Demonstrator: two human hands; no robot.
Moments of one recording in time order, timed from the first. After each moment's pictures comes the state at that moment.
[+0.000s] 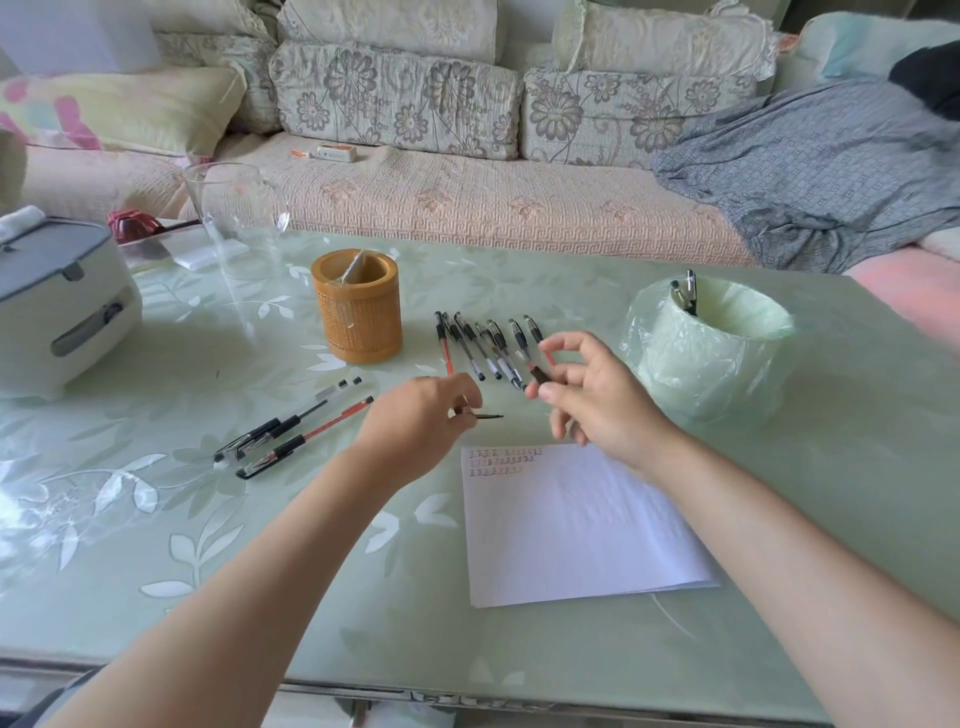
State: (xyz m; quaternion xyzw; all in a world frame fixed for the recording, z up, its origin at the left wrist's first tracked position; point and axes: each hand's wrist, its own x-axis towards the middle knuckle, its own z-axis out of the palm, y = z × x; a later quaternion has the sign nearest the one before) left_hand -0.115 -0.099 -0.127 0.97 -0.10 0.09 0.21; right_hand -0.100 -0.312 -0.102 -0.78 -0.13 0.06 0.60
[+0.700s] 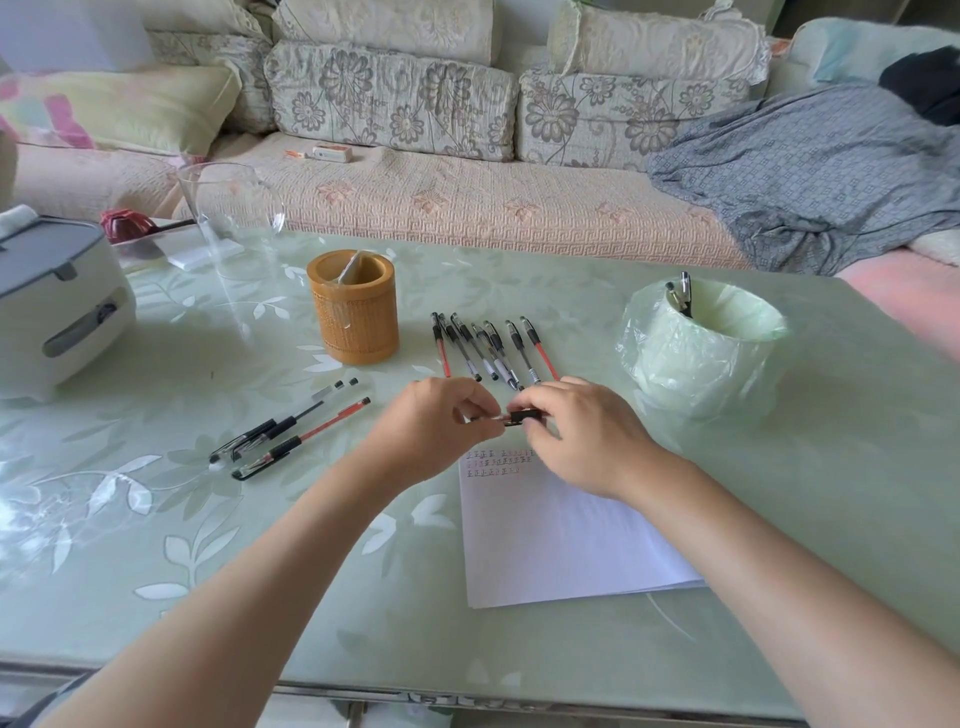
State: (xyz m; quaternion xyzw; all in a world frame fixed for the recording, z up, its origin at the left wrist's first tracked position) left_hand -0.124 -0.111 -0.116 0.92 -0.09 0.04 0.39; right_hand -0.111 -0.306 -0.110 -0.94 -0.26 -0.09 0.17
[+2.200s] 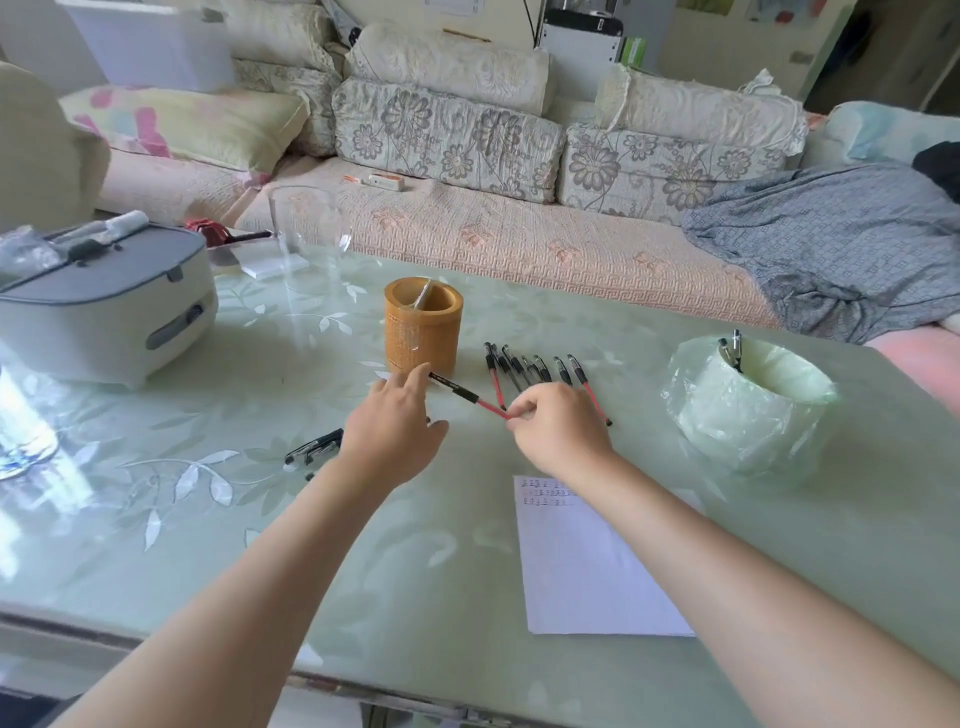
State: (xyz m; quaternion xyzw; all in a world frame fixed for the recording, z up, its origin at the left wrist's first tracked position) left_hand -0.121 -0.024 -0.128 0.97 0.05 0.11 0.20; right_hand -0.082 -0.212 -0.109 -0.96 -0.08 -0.06 0.24
